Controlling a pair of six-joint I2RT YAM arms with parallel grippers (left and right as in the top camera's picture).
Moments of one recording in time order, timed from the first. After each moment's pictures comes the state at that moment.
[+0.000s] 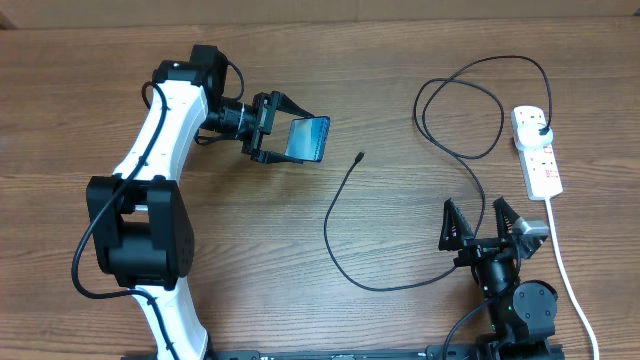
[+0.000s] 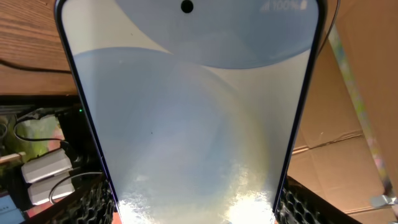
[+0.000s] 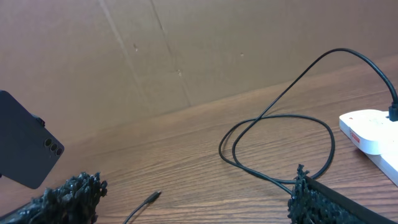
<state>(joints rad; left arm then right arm) -0.09 2.06 1.71 -1.23 1.14 -1.17 0.12 0.01 0.02 -0.03 -0.02 0.33</state>
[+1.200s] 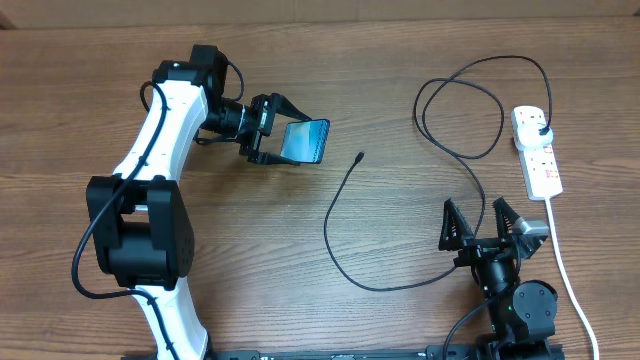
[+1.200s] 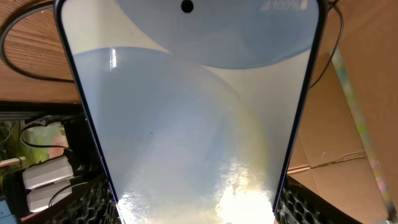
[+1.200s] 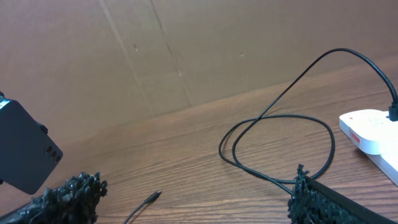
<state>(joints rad) -0.09 2.06 1.71 -1.23 1.07 -1.20 0.12 0.01 0.02 -0.03 -0.02 0.33</state>
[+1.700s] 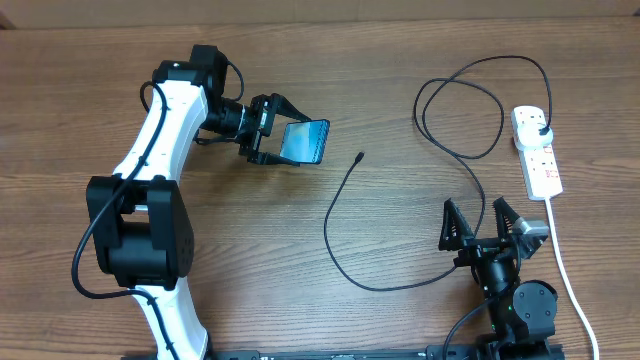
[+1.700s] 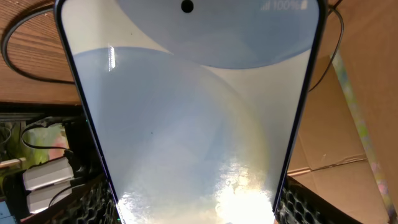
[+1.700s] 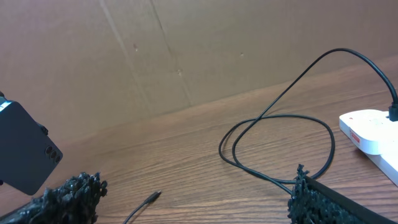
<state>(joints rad) -0.09 2.06 1.71 -1.23 1.06 -1.21 0.12 0.01 0.02 -0.03 -0.02 0.33</state>
